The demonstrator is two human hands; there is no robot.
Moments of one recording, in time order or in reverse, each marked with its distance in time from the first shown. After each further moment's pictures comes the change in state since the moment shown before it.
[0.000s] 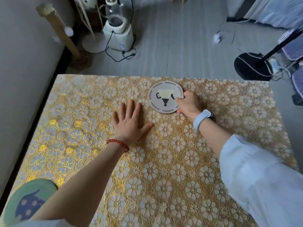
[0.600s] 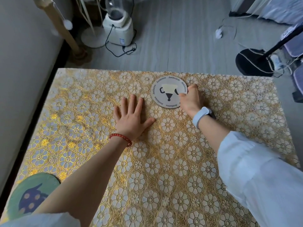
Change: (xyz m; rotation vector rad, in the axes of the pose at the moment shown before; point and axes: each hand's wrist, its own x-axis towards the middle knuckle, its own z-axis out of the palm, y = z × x) left_hand 0.003 -0.002 0.004 0.006 0.002 0.001; right_hand -0.002 0.001 0.005 -0.217 0.169 -0.004
